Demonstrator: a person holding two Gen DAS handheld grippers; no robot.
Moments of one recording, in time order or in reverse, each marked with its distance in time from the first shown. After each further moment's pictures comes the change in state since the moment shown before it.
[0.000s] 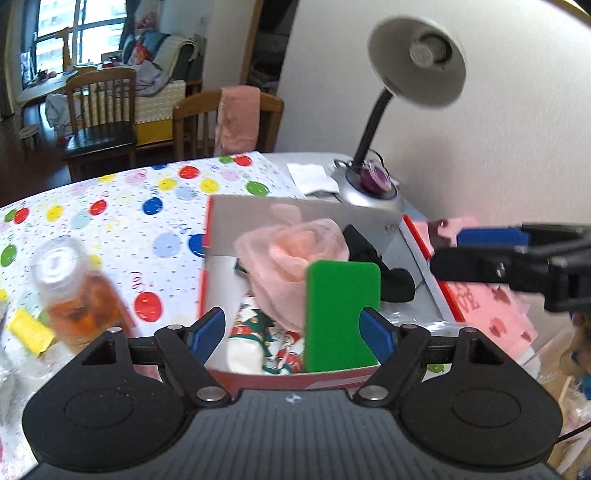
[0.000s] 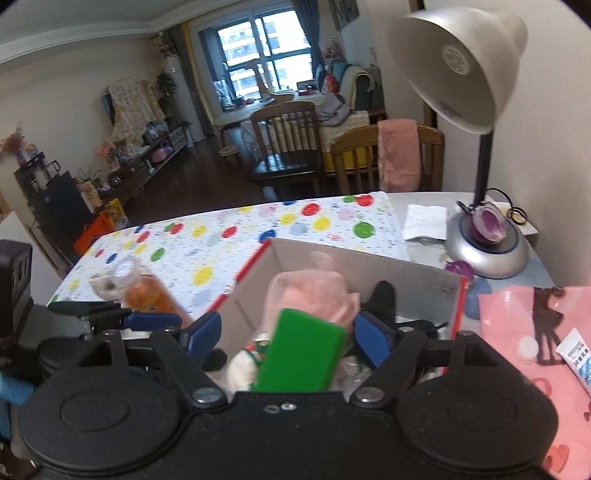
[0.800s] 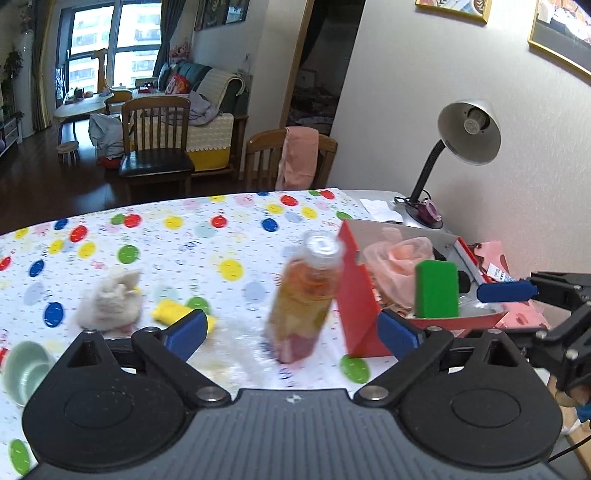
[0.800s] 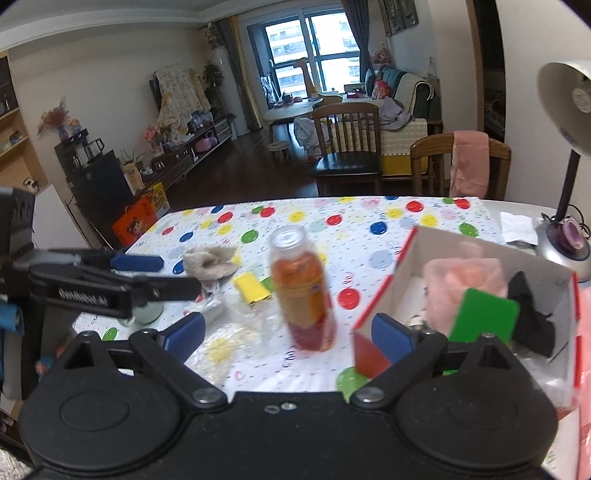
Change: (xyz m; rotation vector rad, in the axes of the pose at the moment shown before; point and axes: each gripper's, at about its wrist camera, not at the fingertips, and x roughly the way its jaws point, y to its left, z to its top) left arm -0.141 0.157 -0.044 -0.014 -0.115 0.062; right arm 0.018 0.180 -0.033 -0.086 -0.003 0.079
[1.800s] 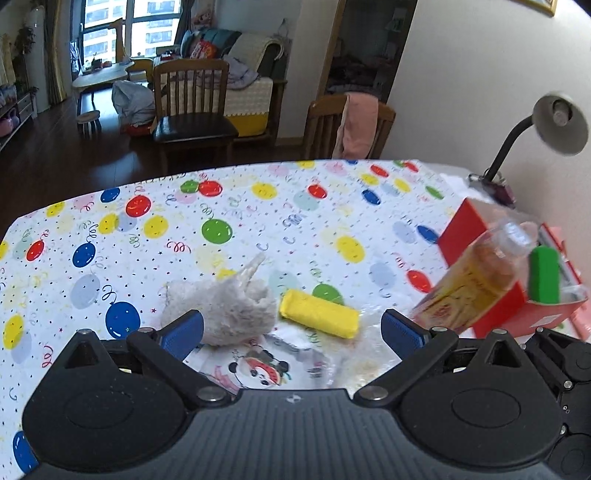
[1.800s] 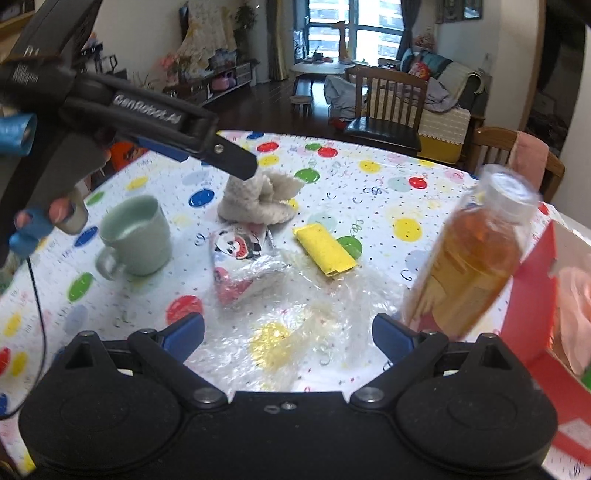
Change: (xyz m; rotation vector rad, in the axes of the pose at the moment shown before) left arm 0.072 0.159 0.010 -0.012 0.127 0.070; right arm 0.173 0.119 -0.033 -0.208 0.149 -0.068
